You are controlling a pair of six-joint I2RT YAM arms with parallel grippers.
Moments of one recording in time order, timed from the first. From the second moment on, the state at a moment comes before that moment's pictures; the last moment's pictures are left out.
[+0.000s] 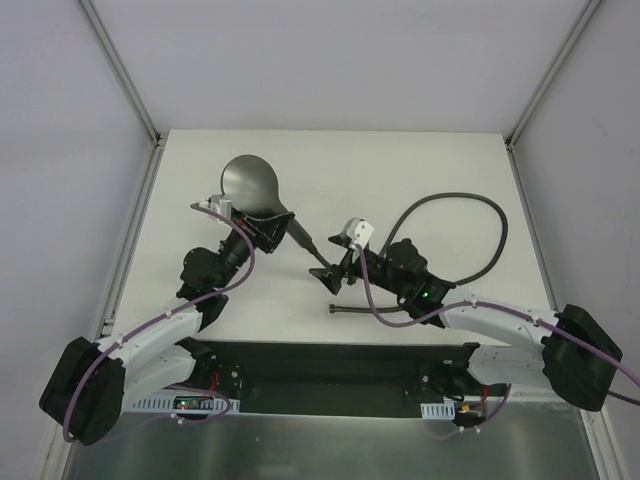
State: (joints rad) left arm -0.52 0.99 0.31 0.97 0.16 -0.61; right arm 0.88 1.19 0.56 0.53 -0.27 0.01
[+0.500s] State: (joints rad) left arm -0.52 0.84 0.42 0.51 -0.02 -0.74; right arm 1.26 1.42 0.79 0.42 0.58 -0.42
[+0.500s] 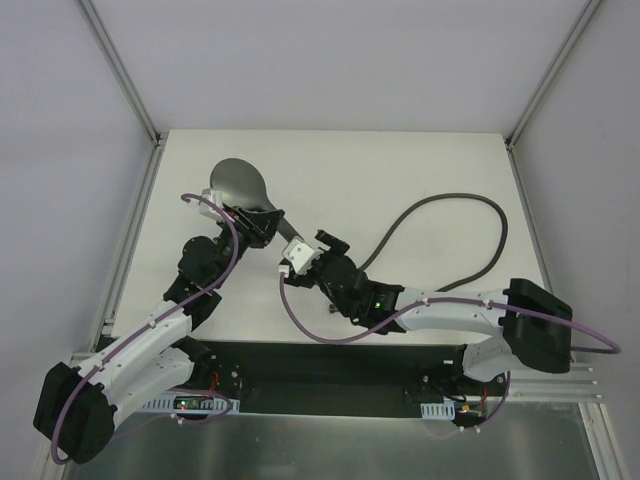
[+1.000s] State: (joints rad) left arm -0.52 0.75 0.48 0.33 -0.12 -0.80; right arm 1.28 1.56 0.91 0.42 0.74 -0.50
